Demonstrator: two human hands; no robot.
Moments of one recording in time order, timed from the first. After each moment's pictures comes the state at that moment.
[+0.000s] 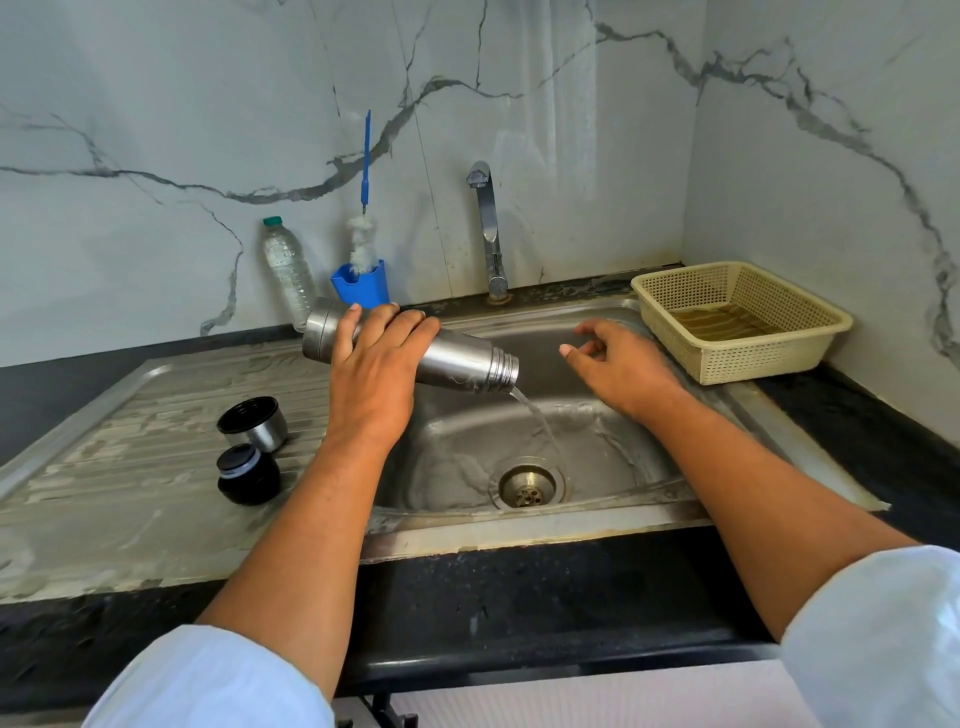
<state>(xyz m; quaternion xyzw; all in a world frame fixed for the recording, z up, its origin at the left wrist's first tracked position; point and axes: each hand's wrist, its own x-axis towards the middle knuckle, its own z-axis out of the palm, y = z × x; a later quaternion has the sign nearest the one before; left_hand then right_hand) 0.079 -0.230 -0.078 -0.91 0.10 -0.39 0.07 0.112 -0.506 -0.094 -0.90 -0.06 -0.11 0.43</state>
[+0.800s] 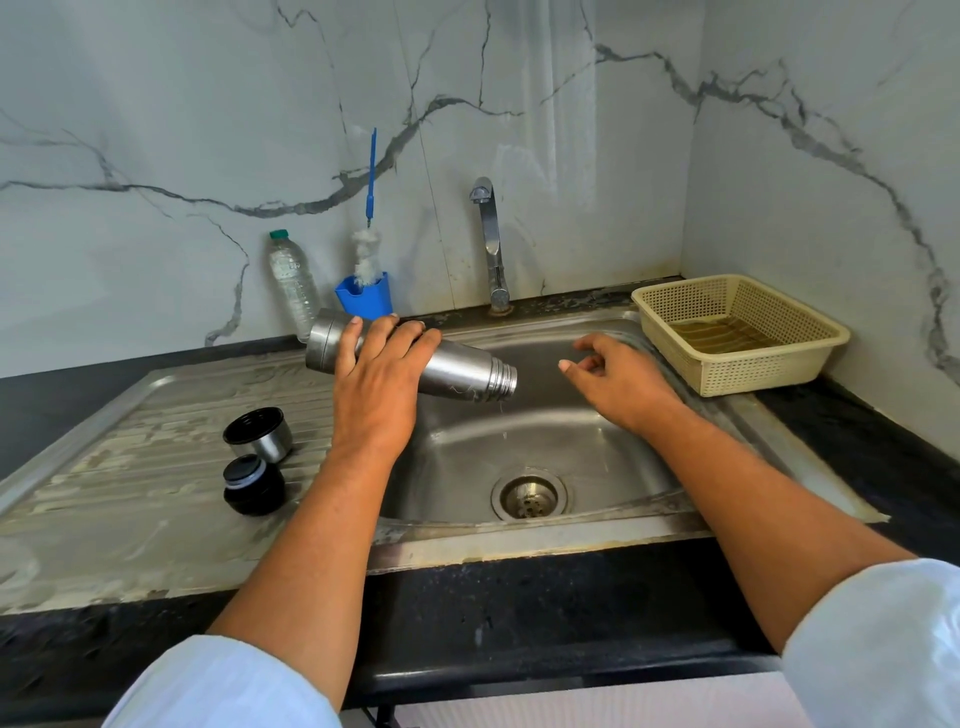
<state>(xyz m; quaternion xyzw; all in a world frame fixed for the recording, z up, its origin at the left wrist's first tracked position) 0.076 -0.231 -0.078 -0.92 0.07 -0.39 0.06 0.113 -0.503 -0.096 -0.90 -0.06 -0.10 0.41</state>
